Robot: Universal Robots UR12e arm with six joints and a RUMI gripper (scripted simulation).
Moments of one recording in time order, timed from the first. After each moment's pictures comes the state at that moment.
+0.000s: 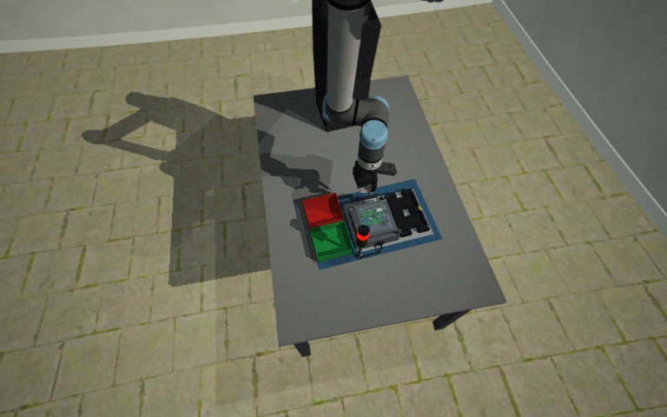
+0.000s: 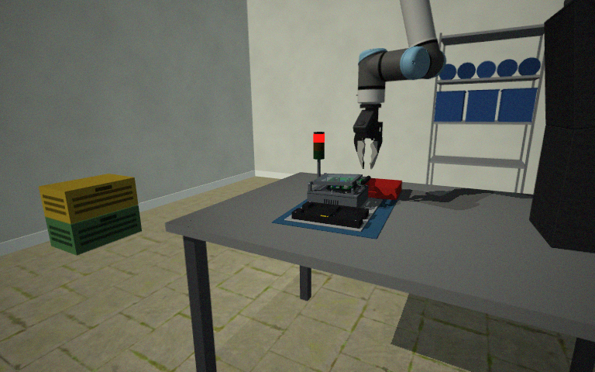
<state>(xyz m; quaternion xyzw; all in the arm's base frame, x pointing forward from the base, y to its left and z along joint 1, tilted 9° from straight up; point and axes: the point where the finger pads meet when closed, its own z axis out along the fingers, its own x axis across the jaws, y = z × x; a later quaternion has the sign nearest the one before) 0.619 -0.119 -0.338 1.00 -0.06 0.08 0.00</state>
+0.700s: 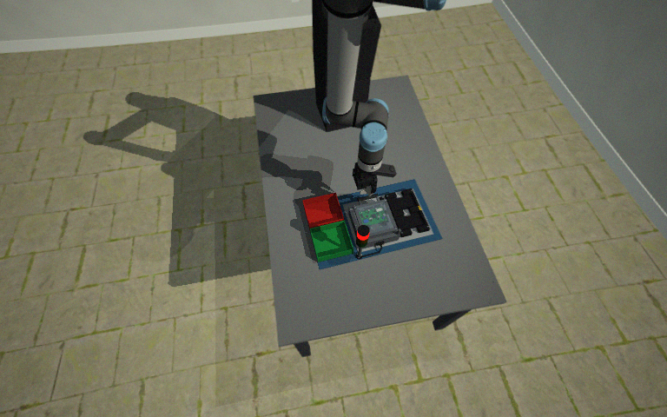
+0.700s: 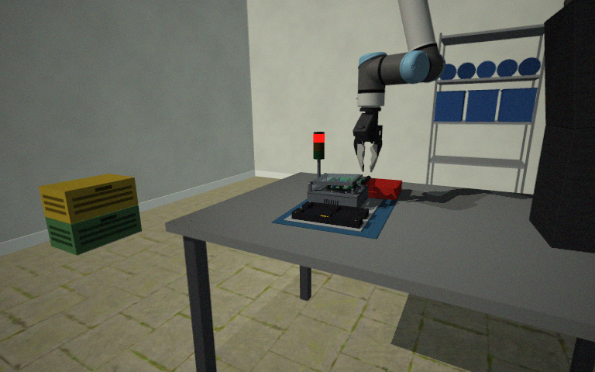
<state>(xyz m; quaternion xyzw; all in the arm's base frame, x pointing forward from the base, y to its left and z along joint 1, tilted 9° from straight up) 0.621 -0.119 -0.349 1.00 -0.06 0.08 0.00</state>
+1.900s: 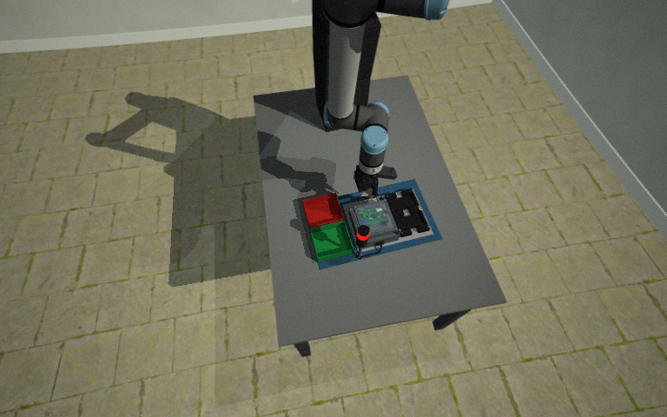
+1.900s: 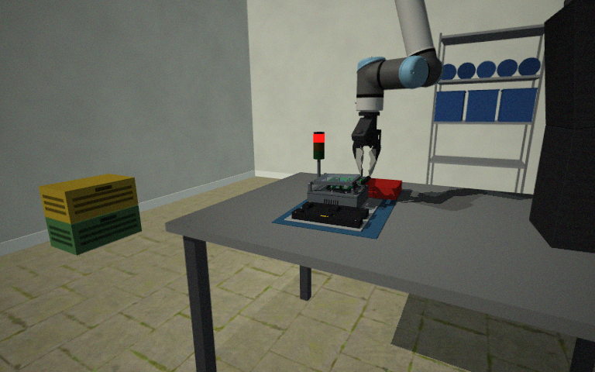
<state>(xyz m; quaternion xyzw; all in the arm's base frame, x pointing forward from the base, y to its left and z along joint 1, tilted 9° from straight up) 0.627 -0.114 -0.362 1.00 -0.06 0.08 0.00</state>
